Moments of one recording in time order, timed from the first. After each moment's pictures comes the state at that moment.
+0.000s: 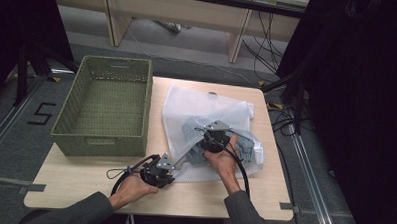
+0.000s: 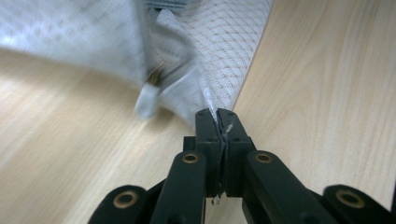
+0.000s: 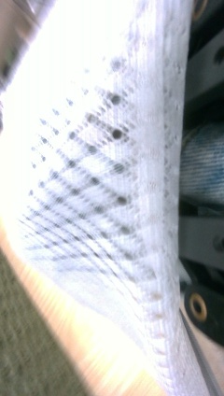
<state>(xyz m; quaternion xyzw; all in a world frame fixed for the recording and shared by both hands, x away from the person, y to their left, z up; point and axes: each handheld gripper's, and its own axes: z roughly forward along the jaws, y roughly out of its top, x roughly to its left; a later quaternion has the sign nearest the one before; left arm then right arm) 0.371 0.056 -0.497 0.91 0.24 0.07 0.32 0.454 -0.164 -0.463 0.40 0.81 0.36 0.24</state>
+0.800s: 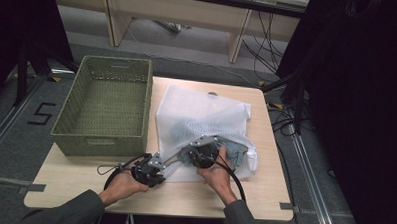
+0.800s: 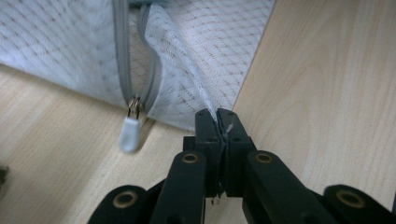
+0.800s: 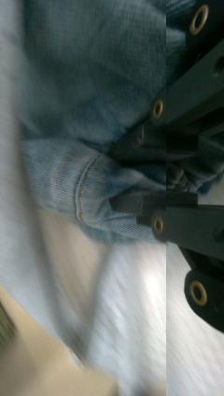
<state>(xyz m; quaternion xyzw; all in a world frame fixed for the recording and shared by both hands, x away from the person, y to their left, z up) 0.370 0.075 -0.499 0.92 0.24 0.05 0.31 0.422 -0.143 -0.480 0.36 0.86 0.30 0.21</state>
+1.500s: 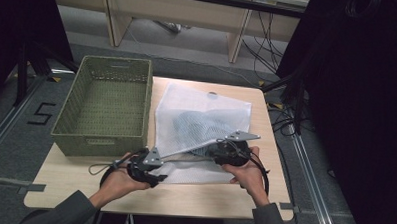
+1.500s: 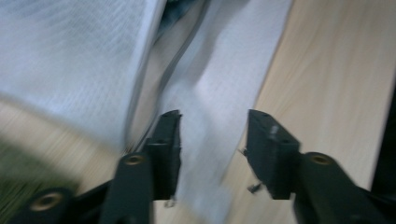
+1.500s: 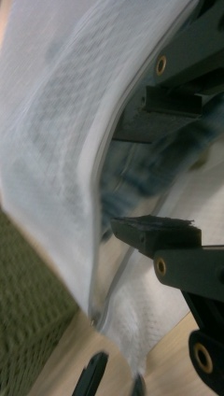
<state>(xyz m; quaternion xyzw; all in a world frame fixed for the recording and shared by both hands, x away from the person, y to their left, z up) 0.359 0.062 -0.463 0.90 0.23 0.10 0.35 0.402 -0.223 -0.429 0.42 0.81 0.39 0.15</state>
